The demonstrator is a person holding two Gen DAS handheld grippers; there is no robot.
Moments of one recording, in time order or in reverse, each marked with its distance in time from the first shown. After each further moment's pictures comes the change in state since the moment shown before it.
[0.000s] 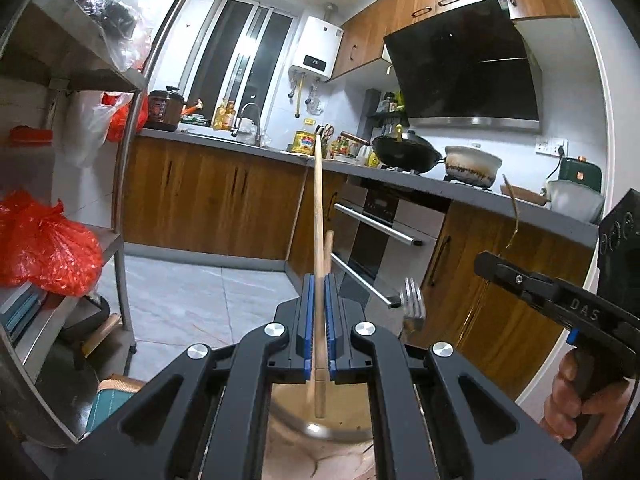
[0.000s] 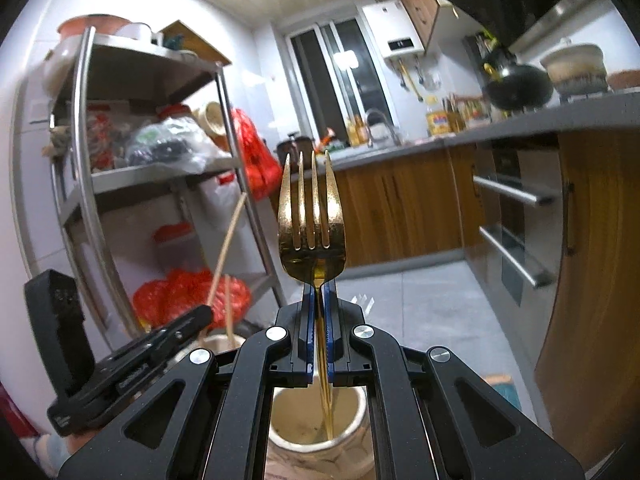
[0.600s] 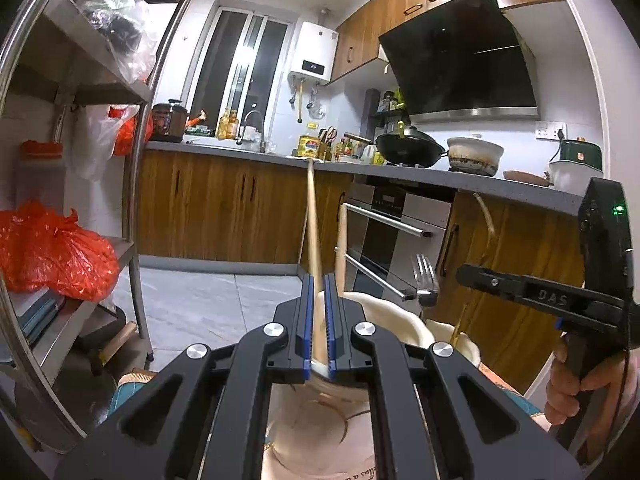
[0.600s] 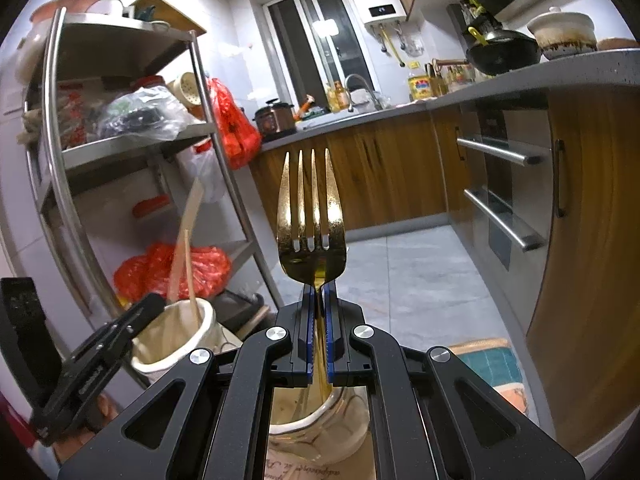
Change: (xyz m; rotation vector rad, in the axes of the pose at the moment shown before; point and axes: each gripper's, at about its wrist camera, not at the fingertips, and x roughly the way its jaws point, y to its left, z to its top) left arm -0.017 0.004 -0.019 0.066 -0.022 0.028; right arm 0.019 -0.009 -0.018 0.036 0.112 -0.063
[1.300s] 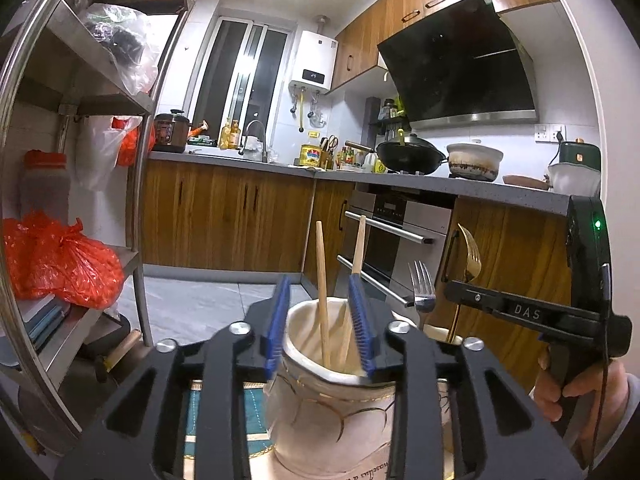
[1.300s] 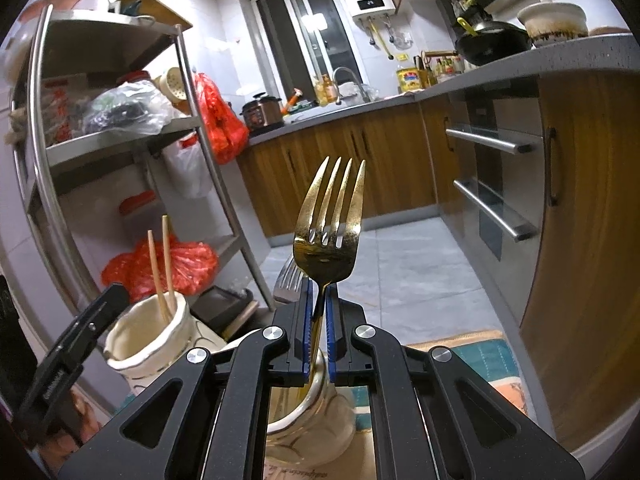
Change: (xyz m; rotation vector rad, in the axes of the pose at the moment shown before) left arm -0.009 -0.002 0.001 0.006 -0.034 0.017; right arm 0.010 -0.007 -0.008 0.010 0.017 -0.039
